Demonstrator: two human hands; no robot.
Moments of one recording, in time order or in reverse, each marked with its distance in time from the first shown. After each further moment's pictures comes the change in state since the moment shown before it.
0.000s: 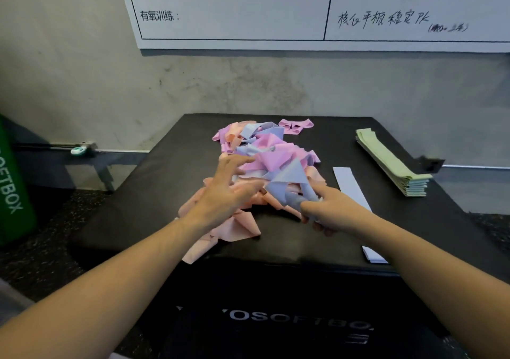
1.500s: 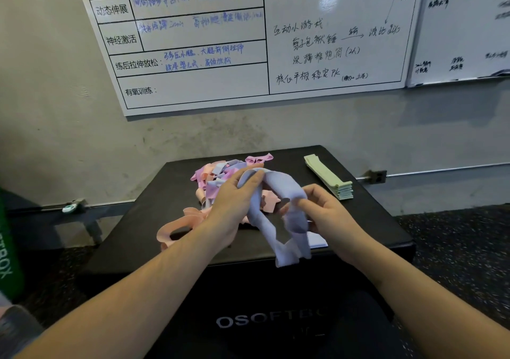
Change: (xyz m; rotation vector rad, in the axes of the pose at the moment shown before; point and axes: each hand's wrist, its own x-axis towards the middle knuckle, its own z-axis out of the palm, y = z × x) left_hand -0.076 0.189 0.063 -0.471 0.105 -0.117; right_hand -0.163 0.003 -0.046 0.579 0.245 -0.266
